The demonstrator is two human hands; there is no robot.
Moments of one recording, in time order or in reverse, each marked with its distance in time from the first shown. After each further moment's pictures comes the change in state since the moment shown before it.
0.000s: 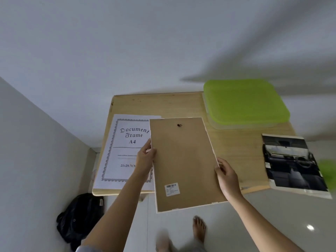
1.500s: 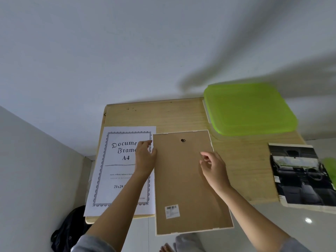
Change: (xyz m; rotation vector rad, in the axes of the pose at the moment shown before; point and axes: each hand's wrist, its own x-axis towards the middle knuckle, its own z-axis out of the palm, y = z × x) left_hand 0.089 0.004 0.009 0.655 0.183 0.265; right_hand 0.068 -0.028 0.048 -0.357 0.029 -0.396
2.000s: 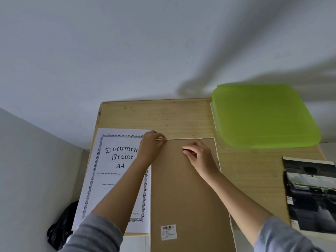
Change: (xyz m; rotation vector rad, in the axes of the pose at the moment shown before) left_hand 0.077 0.016 0.026 0.190 -0.160 0.123; right_hand 0.085 -0.004 0.049 0.036 -0.120 -0.289
